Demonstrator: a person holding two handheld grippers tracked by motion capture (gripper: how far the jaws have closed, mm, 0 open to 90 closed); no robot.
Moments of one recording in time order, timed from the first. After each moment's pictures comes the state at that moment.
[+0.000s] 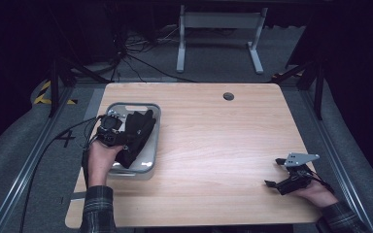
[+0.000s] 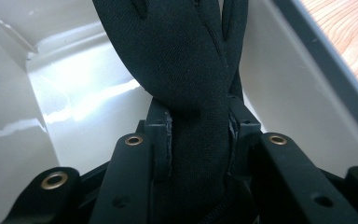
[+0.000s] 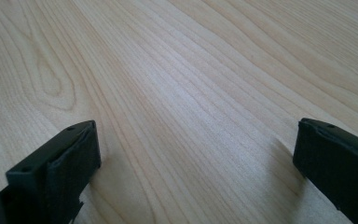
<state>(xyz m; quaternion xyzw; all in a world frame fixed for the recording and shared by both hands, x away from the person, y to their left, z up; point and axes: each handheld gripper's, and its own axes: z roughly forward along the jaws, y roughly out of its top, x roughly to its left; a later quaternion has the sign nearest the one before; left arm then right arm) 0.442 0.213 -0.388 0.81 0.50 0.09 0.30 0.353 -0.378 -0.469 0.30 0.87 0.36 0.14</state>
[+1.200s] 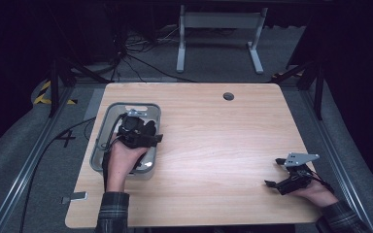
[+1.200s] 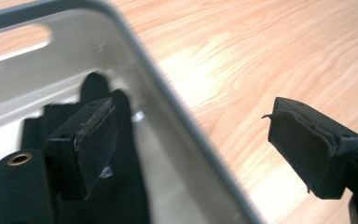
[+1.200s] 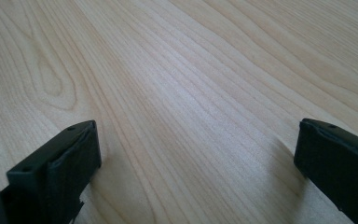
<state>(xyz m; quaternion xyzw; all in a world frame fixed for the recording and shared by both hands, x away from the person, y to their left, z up) 0.421 0.141 -0.364 0.81 0.44 0.11 0.38 0.354 -0.378 -0.469 0.30 0.87 0.36 0.14</state>
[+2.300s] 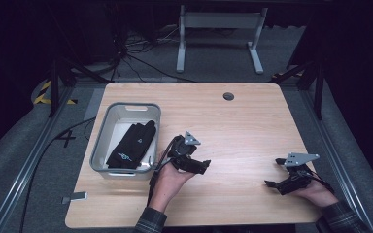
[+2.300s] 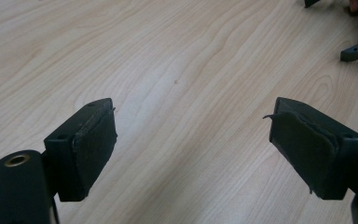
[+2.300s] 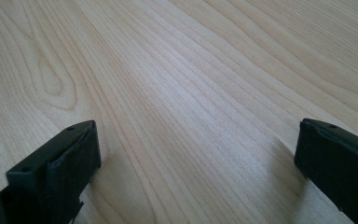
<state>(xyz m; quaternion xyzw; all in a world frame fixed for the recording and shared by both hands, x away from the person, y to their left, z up) 0.379 0.014 -0.410 0.85 0.33 0.08 0.39 0.354 -0.378 -0.469 0.30 0.87 0.36 0.14</state>
